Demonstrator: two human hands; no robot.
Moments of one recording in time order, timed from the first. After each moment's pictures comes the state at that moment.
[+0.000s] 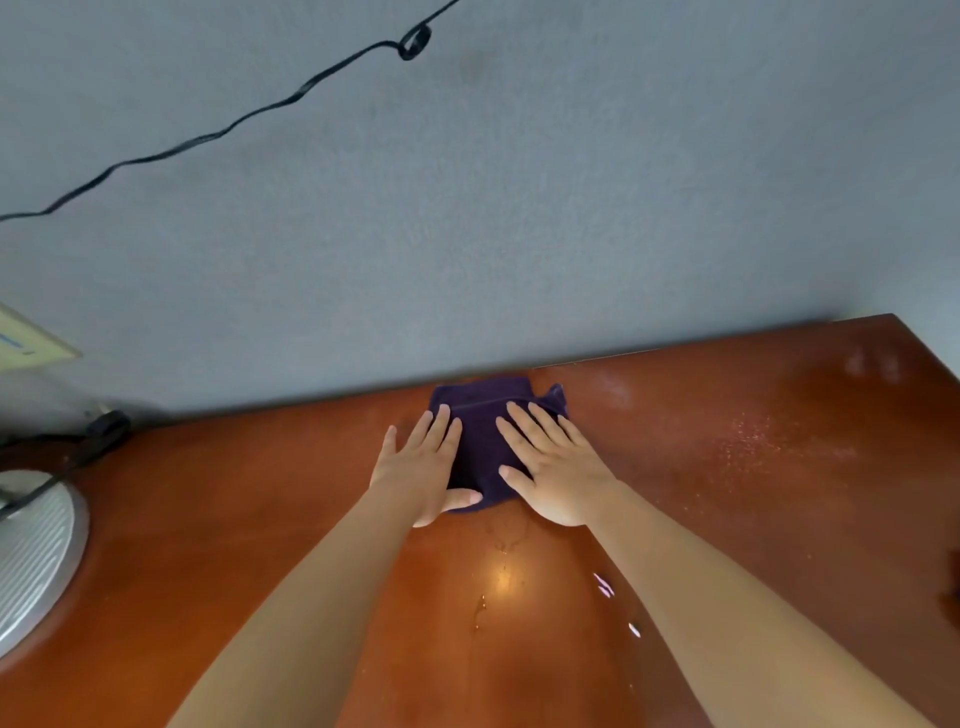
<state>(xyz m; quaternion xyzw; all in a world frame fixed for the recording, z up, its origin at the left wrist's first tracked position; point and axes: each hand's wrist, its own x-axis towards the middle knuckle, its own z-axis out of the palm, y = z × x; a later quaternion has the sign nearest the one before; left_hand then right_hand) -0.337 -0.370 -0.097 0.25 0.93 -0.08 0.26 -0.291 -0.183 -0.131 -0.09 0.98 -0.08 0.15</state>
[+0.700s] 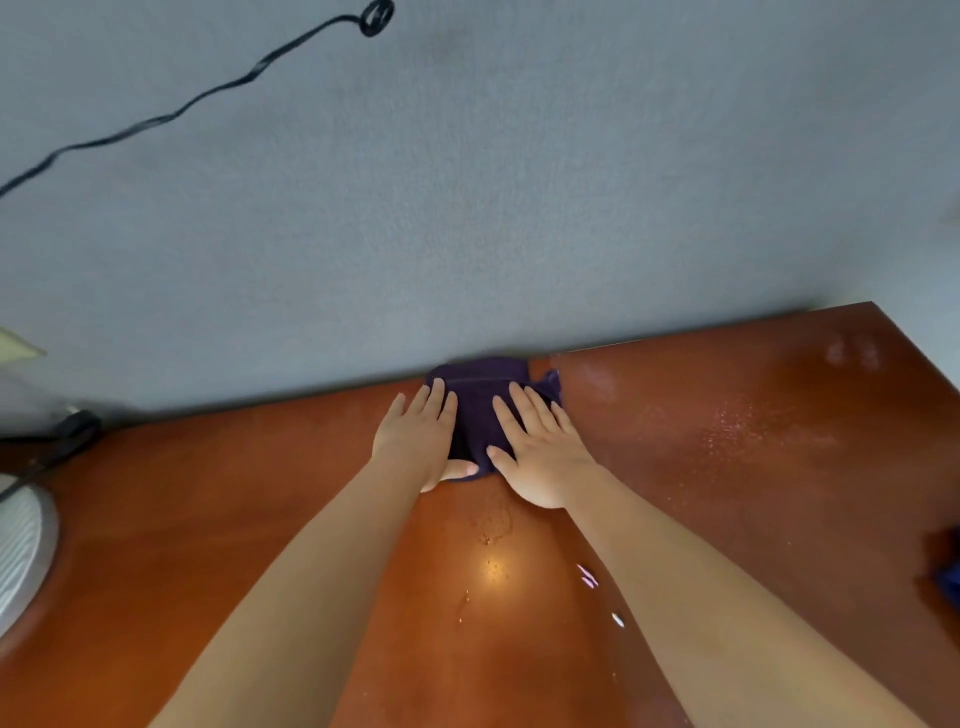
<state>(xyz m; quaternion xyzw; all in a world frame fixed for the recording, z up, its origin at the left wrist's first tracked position) -0.359 -0.344 -0.094 0.27 0.93 -0.13 0.21 -0.300 -0.184 -0.128 -0.03 0.98 -0.09 0.18</state>
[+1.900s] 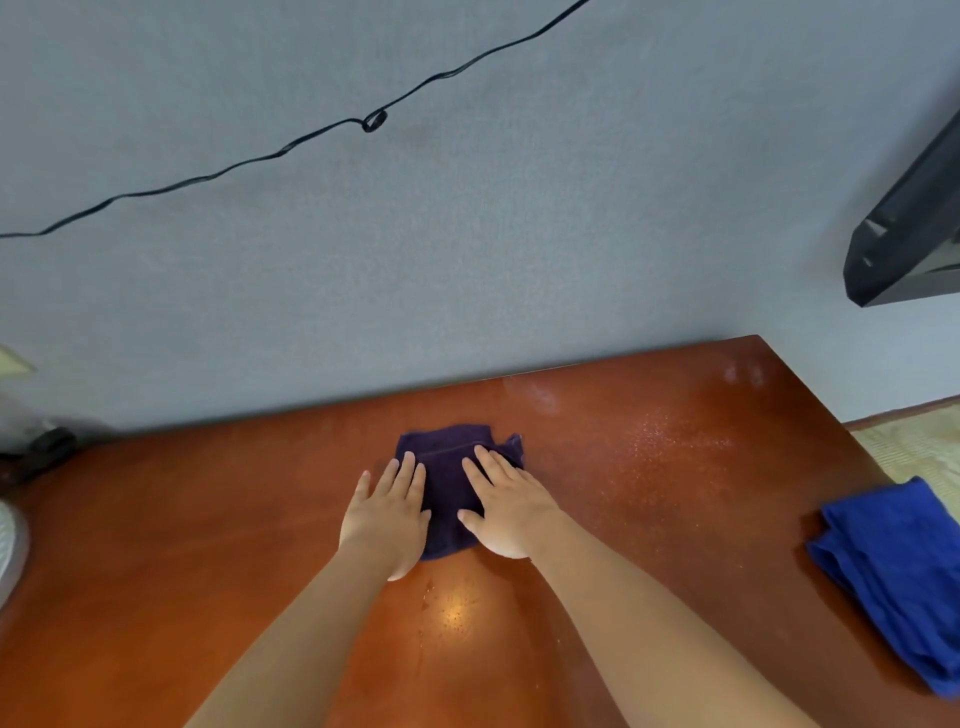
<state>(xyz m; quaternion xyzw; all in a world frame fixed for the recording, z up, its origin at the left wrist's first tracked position) -0.272 -0.365 -0.098 0.26 0.94 -0.10 0.21 -0.237 -0.198 -0.101 -0.02 0.97 -0.09 0.23</state>
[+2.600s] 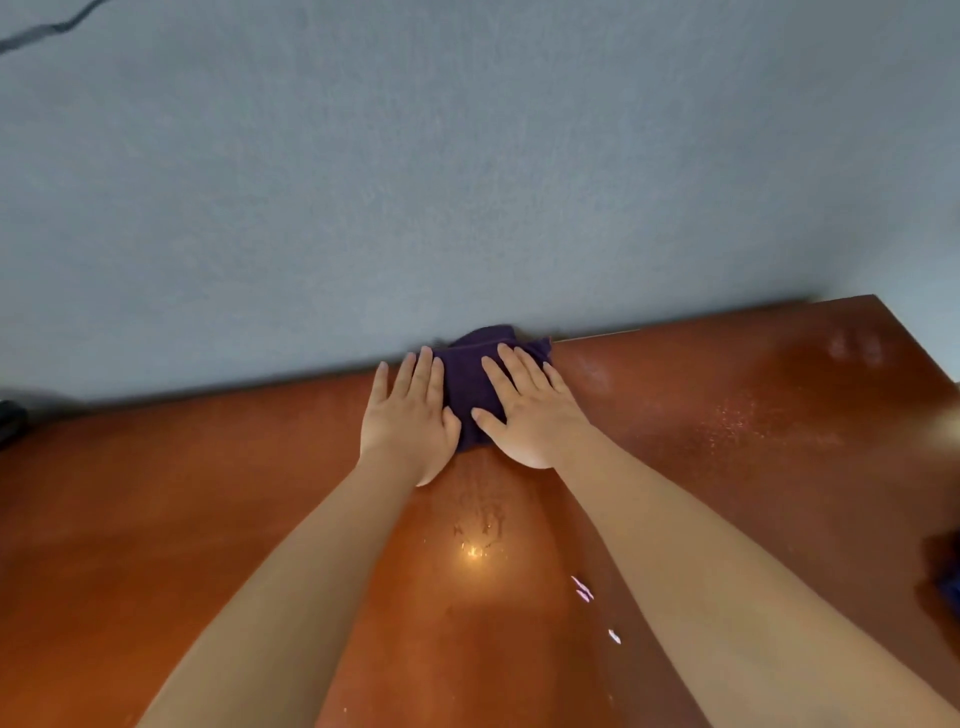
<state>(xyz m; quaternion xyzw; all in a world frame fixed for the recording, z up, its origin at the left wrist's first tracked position) -0.368 -0.333 -0.122 0.23 0.96 -0.10 0.11 -0.338 -0.171 -0.125 -0.01 0.98 -0.08 0.17</state>
